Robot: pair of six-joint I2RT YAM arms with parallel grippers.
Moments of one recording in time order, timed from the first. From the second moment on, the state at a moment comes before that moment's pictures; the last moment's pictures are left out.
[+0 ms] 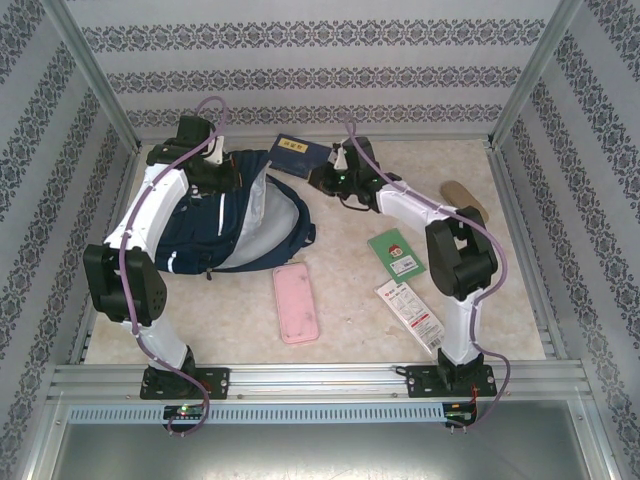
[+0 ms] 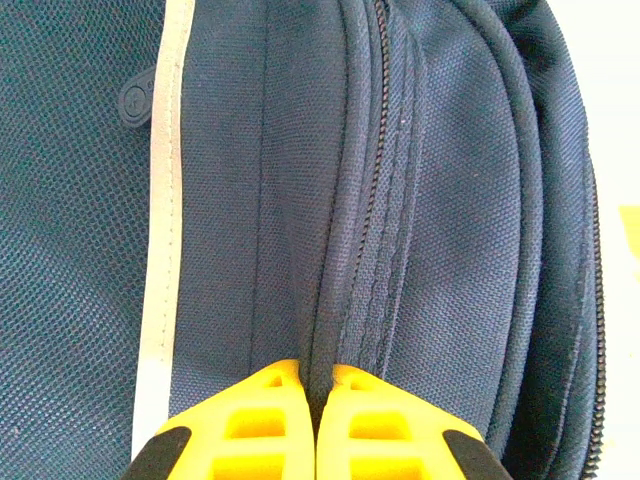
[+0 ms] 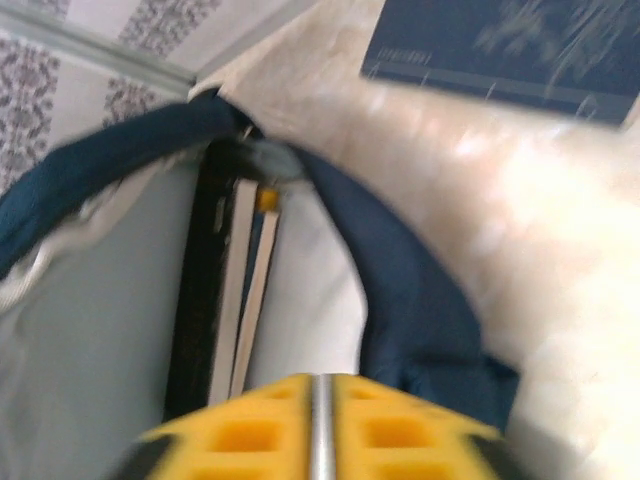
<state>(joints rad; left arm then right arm) -0.08 1.73 1.65 -0.93 0.28 -0.29 0.43 2.02 1.52 -0.08 -0.46 0.81</state>
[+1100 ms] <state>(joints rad) -0.08 1.76 1.62 -0.91 0.37 -0.31 0.36 2.65 2.24 -0.34 -0.27 1.02</state>
